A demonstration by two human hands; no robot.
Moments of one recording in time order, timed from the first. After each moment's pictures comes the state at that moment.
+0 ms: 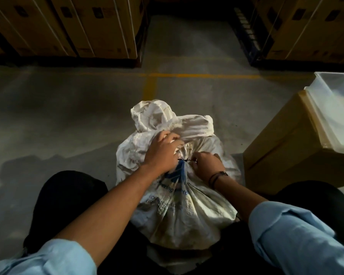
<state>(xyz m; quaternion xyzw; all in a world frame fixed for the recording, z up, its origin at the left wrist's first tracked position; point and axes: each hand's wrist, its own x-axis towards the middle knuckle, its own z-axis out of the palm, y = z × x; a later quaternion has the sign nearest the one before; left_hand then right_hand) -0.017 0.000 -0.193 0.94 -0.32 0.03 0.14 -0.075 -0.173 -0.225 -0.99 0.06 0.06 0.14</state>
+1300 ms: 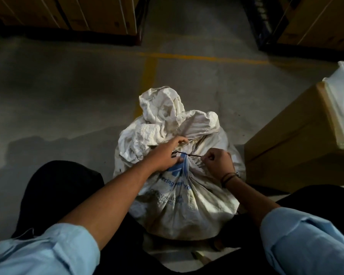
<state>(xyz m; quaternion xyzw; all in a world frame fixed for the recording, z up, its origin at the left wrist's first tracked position) -0.003 0.009 -0.254 0.87 -0.24 -0.24 0.35 -0.085 -0.193 -0.237 -0.92 0.17 0.00 0.34</state>
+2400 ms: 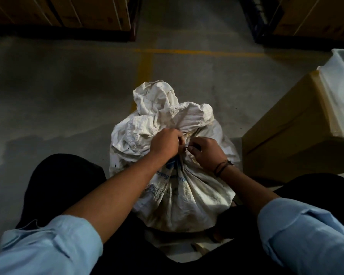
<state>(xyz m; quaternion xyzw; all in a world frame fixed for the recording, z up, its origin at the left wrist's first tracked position) -0.015 -0.030 -0.211 0.95 -0.17 -0.12 0.23 -0.076 -0.184 -0.226 -0.94 -0.02 -0.02 0.33</state>
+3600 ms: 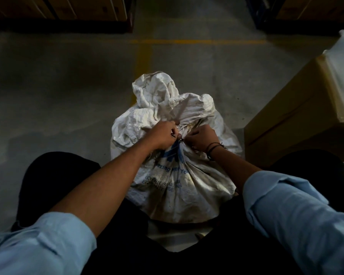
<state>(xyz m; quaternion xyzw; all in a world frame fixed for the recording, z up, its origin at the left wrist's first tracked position) 0.006 -0.009 -0.220 0.92 -0.23 -0.22 0.25 -0.049 -0.168 -0.236 -0.88 0.21 0.09 0.43</state>
